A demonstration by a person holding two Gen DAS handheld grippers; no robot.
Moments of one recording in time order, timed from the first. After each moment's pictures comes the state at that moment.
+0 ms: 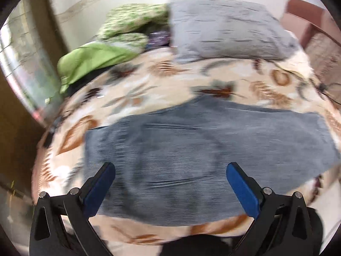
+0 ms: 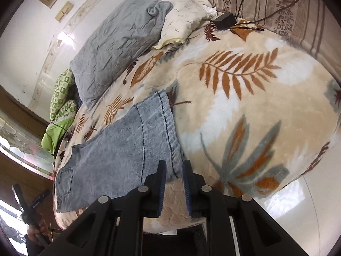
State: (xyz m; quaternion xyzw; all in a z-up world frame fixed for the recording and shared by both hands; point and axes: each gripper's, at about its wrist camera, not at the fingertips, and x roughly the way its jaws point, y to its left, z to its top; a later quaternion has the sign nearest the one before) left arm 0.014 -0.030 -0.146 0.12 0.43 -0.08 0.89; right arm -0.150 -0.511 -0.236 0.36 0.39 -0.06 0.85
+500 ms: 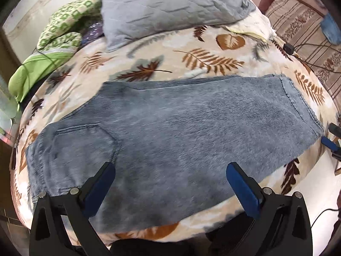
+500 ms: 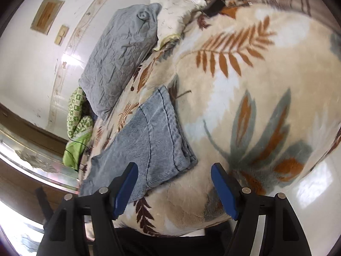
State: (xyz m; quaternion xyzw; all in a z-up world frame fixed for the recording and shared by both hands) left arm 0.012 -0.154 -0.193 0.17 0.48 -0.17 0.84; right arm -0.159 -0.521 -0.275 0.48 0.34 0.00 0.81
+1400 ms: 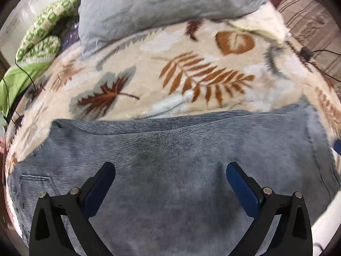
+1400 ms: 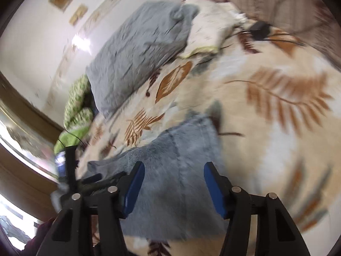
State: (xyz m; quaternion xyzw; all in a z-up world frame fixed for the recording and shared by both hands) left arm 0.088 -0.244 -0.224 0.17 0.49 -0.16 0.84; right arm -0.048 -0.486 -0.222 0.35 0.36 -0.01 0.86
